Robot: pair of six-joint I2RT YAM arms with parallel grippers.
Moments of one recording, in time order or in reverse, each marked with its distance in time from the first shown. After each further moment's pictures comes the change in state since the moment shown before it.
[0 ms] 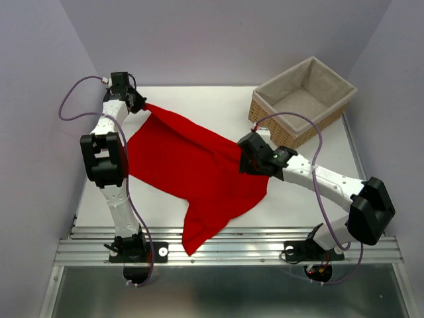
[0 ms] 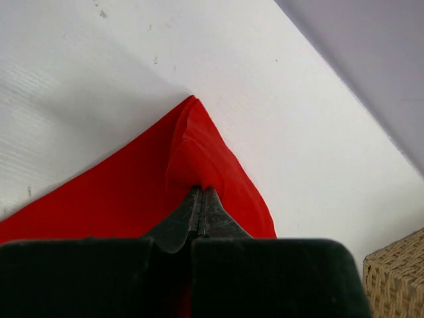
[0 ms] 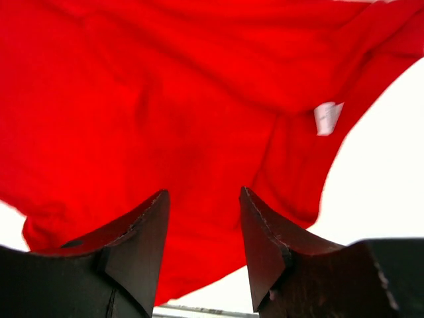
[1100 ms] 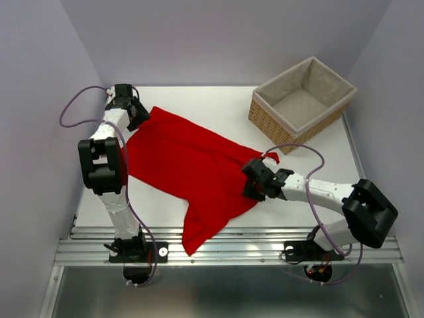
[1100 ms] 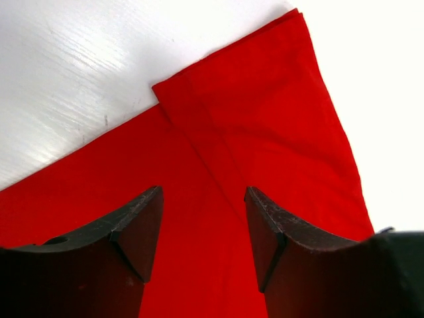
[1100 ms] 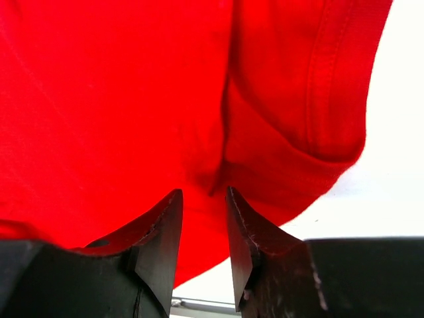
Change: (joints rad) left arm -0.027 -0.118 -0.192 -0.068 -0.109 0.153; right arm 0.062 -0.028 -0.345 0.181 -0.146 0.373
